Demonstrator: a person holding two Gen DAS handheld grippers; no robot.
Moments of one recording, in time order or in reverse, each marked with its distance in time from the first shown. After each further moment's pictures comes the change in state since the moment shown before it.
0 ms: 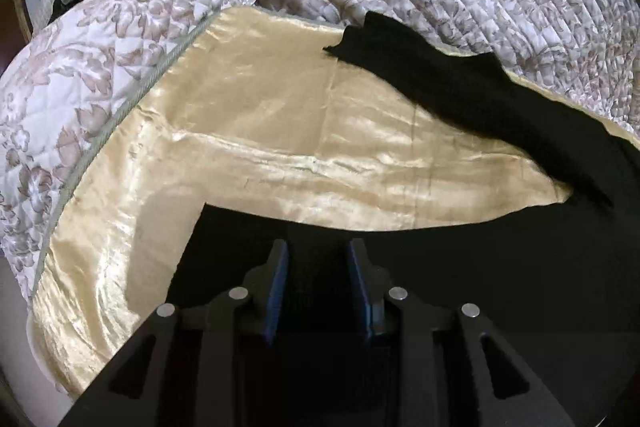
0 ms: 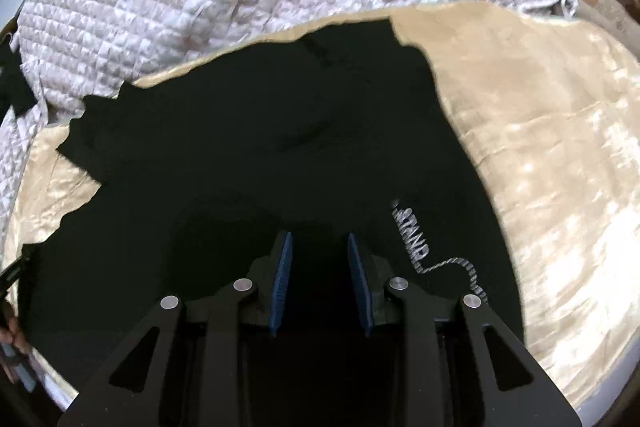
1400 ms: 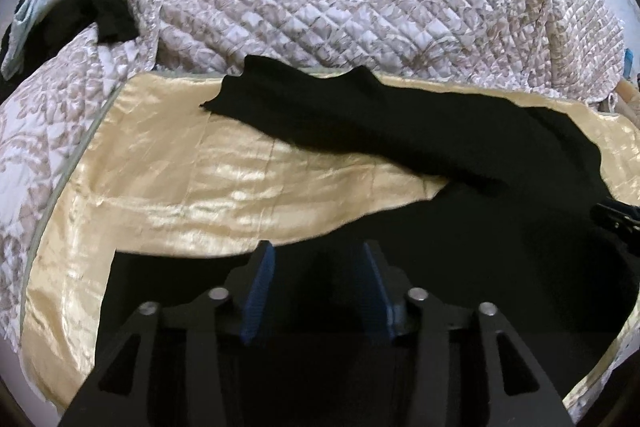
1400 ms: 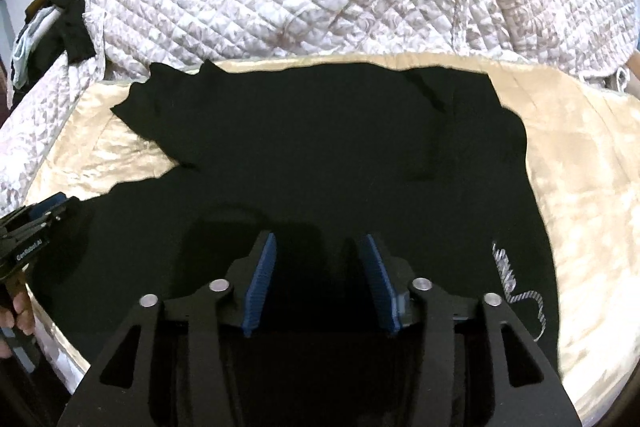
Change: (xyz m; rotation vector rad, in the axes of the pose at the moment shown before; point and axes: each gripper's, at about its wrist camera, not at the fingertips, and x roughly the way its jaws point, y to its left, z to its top) left arm -0.047 -0.081 0.000 0.192 -0.095 -0.183; right arm -0.015 0.069 0.005 -0.213 -0.032 0.129
